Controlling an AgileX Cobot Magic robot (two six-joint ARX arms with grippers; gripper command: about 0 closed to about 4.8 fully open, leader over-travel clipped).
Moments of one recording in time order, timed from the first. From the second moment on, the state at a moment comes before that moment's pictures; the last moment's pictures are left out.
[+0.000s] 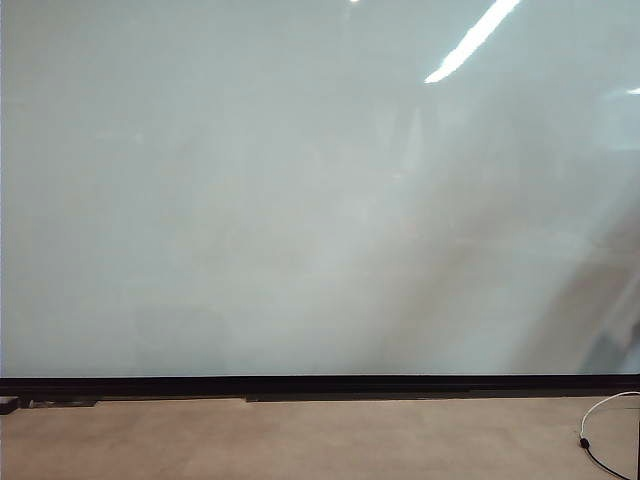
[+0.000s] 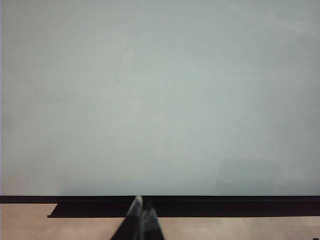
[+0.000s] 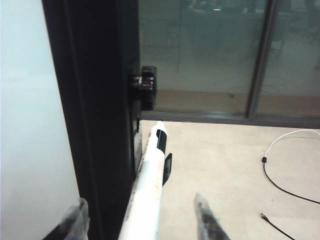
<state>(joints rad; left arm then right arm) 0.00 0.00 0.00 -0.02 0.00 -0.01 -0.48 1.89 0.60 1.35 -0.60 -0.01</state>
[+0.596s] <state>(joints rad) 0.00 0.00 0.00 -0.02 0.00 -0.01 -0.48 1.93 0.64 1.35 -0.64 0.03</state>
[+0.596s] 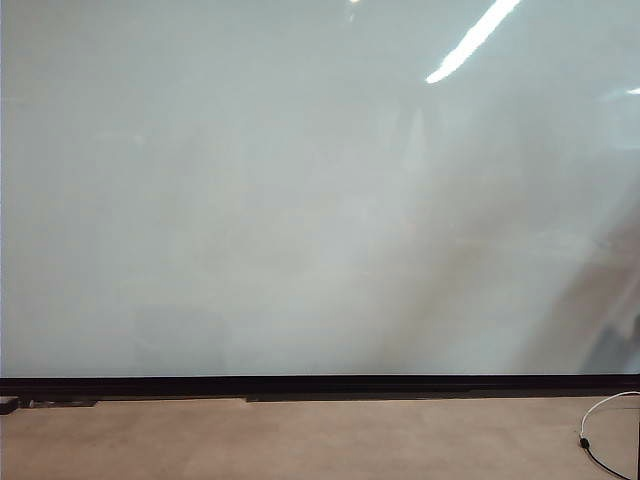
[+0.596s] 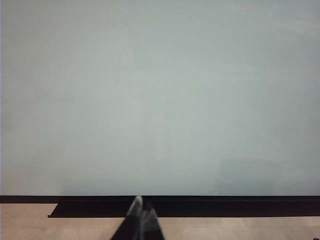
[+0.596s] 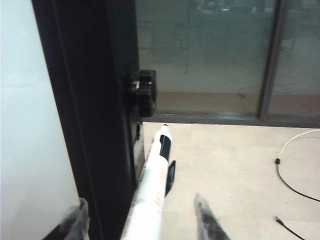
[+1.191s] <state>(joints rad) 0.00 0.00 0.00 -0.02 0.00 -0.01 -0.48 1.95 0.68 1.36 -0.67 0.06</state>
